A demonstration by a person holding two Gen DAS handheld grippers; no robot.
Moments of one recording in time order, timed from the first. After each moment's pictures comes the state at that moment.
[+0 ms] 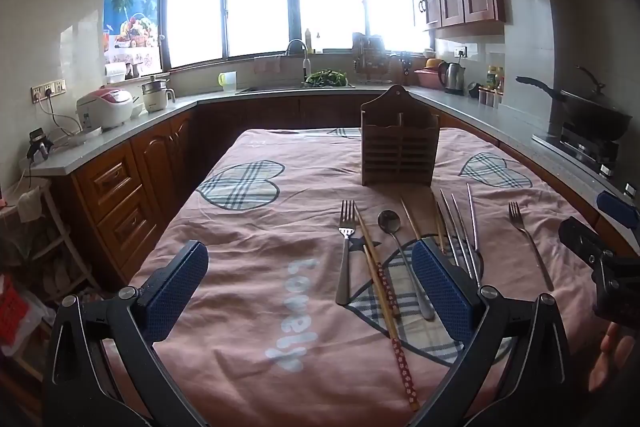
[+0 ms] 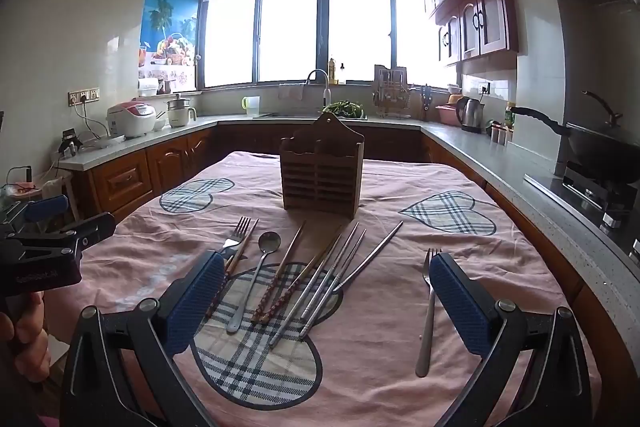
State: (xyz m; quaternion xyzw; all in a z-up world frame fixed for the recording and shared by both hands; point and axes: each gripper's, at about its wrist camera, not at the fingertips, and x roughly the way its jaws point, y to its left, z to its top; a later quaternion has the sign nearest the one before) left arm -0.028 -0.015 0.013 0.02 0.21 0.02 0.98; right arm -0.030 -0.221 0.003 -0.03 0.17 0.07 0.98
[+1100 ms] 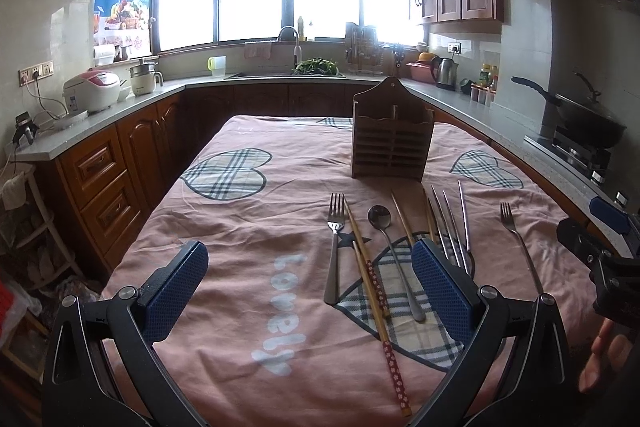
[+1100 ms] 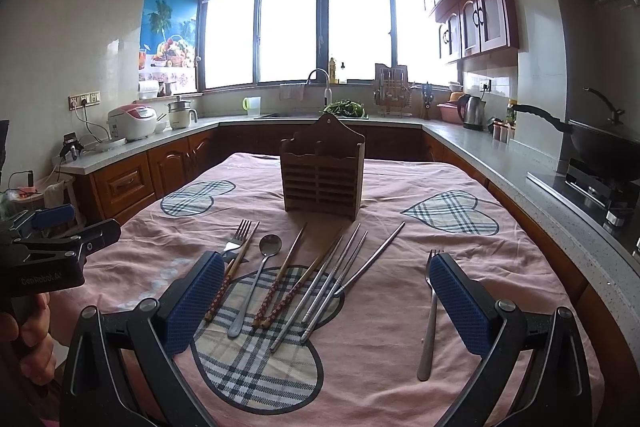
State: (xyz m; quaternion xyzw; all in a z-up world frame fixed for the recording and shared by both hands) left arm -0.005 -0.005 0.011 -0.01 0.24 -0.01 0.97; right arm -0.022 -0.223 0.003 -0.02 0.17 0.07 0.98
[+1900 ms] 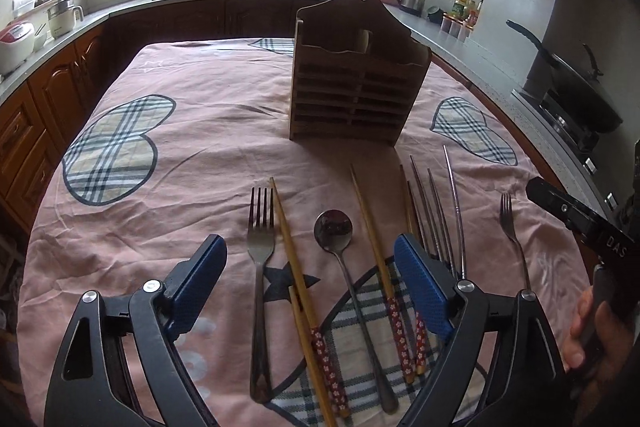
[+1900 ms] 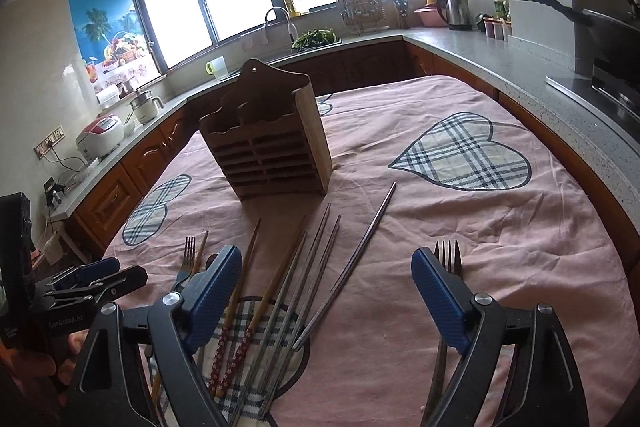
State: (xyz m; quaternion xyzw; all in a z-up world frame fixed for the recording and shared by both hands) left arm 0.171 -0.053 -0.025 -0.02 0.40 -0.12 0.91; right arm 0.132 -0.288 -0.021 0.11 0.33 0.06 0.94
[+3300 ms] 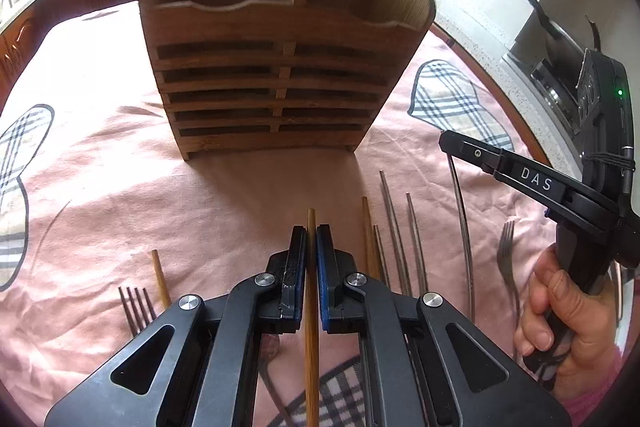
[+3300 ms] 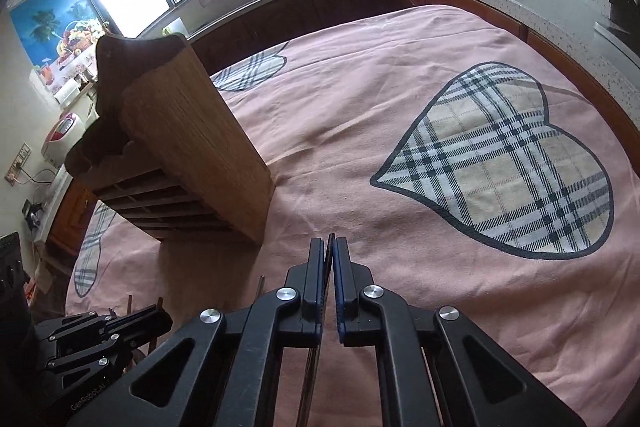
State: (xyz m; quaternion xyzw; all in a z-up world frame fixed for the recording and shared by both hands) left arm 0.271 -0.105 -0.048 -0.02 0.48 -0.20 0.85; right arm 0.284 -0.314 -0.066 0.15 0.42 0.06 0.89
